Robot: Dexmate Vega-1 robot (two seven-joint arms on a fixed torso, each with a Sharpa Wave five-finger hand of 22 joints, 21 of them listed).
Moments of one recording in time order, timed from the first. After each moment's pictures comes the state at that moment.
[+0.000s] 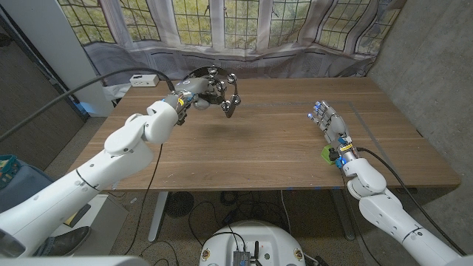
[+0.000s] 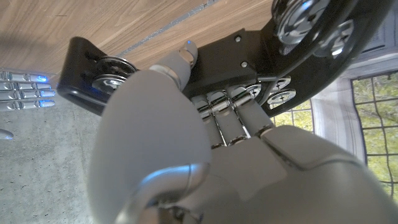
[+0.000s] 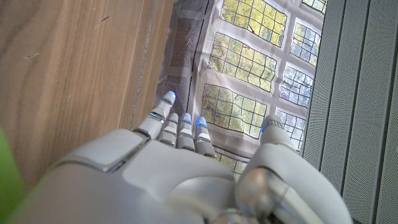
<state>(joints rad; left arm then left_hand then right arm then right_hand) 0.94 0.92 0.40 -2.21 0.59 0.44 -0.07 1.32 0.08 0.51 -0.19 0.22 1.02 0.01 0.20 0.22 1.00 -0.07 0.26 0.41 1.00 -0.09 0.20 0.19 0.85 -0.02 0.45 0.18 -1.20 -0.60 -0.26 -1.62 0.66 0.46 -0.02 0.30 0.10 0.26 -0.14 0.18 0.16 0.09 0.19 0.18 0.14 0.13 0.22 0.19 0.06 0.08 0.21 0.22 0.30 -0.01 0.20 0.17</state>
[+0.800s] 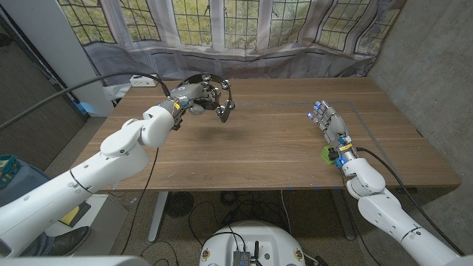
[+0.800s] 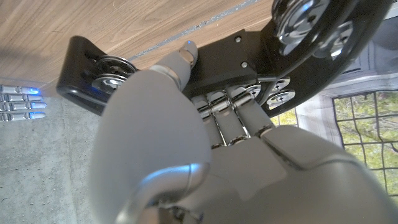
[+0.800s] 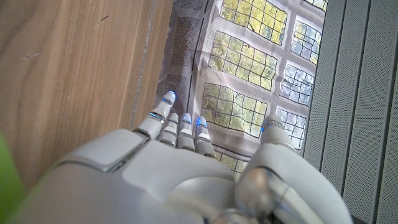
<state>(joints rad) 0.94 0.97 0.43 -2.21 0.52 0.49 -0.03 1.32 0.08 0.51 -0.19 0.22 1.02 0.01 0.20 0.22 1.00 -0.07 0.26 0.42 1.00 -0.09 0.20 0.19 0.84 -0.02 0.45 0.19 -1.20 -0.59 -0.26 -1.62 0.67 0.46 -0.02 0.30 0.10 0.26 -0.13 0.18 0.16 0.09 0.19 0.18 0.14 0.13 0.22 0.19 0.06 0.08 0.21 0.22 0.30 -0.01 0.20 0.17</state>
